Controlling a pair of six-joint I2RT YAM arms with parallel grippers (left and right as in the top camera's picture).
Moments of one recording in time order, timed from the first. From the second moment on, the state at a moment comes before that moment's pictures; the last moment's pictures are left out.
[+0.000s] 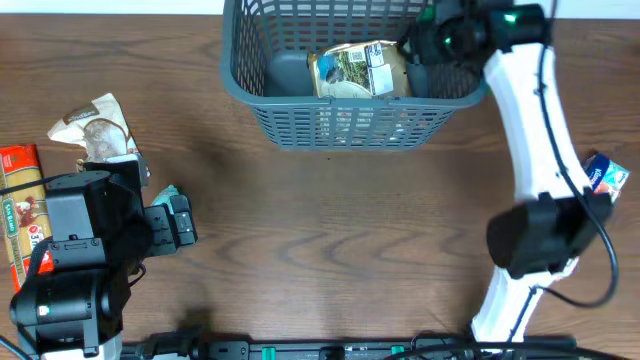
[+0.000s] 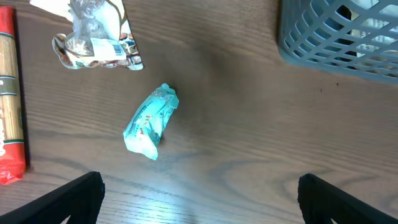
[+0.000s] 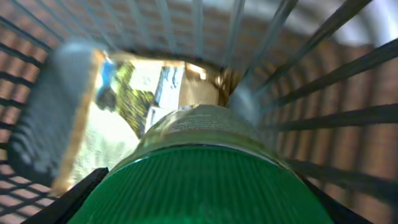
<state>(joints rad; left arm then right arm) 0.08 0.86 1.14 -1.20 0.06 -0.09 0.14 2.07 2.13 -1.03 -0.13 -0.07</state>
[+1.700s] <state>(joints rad) 0.08 0.86 1.14 -1.21 0.06 -0.09 -0.51 1.96 2.62 -1.69 0.01 0.42</state>
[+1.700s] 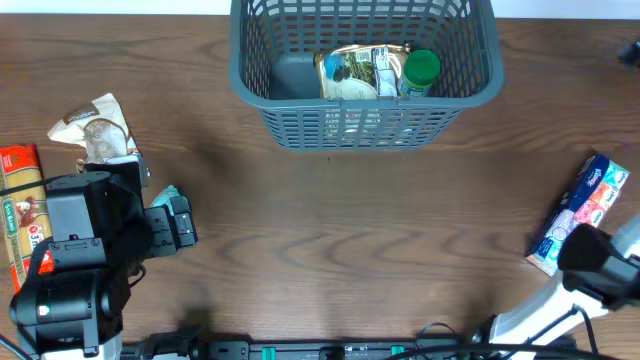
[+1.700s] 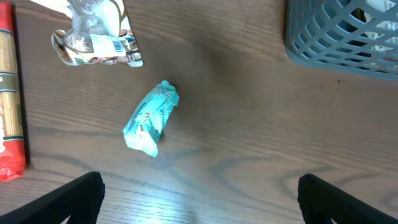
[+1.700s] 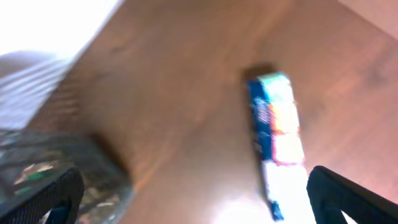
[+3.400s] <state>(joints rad) 0.08 0.86 1.14 -1.21 0.06 -0.09 -0.75 1.84 1.10 -0.64 -0.12 0.14</state>
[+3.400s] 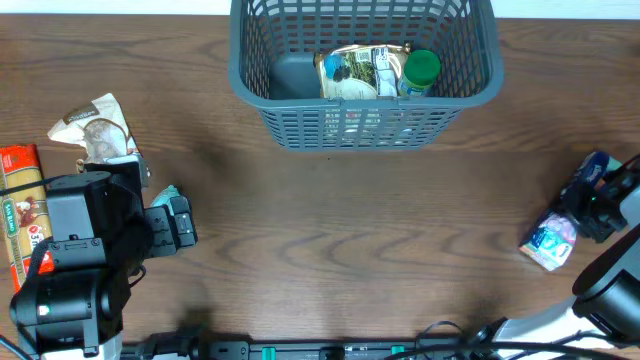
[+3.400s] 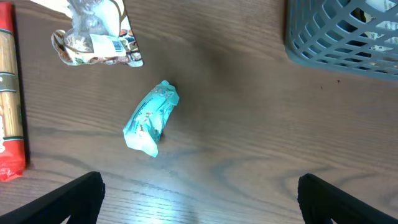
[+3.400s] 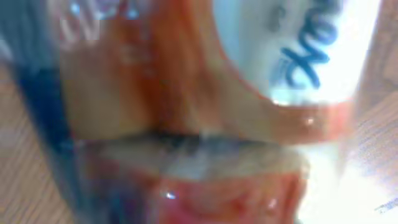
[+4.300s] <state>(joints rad) 0.08 0.86 1.14 -1.21 0.06 -0.09 -0.23 1.68 2.13 -1.16 -0.15 0.07</state>
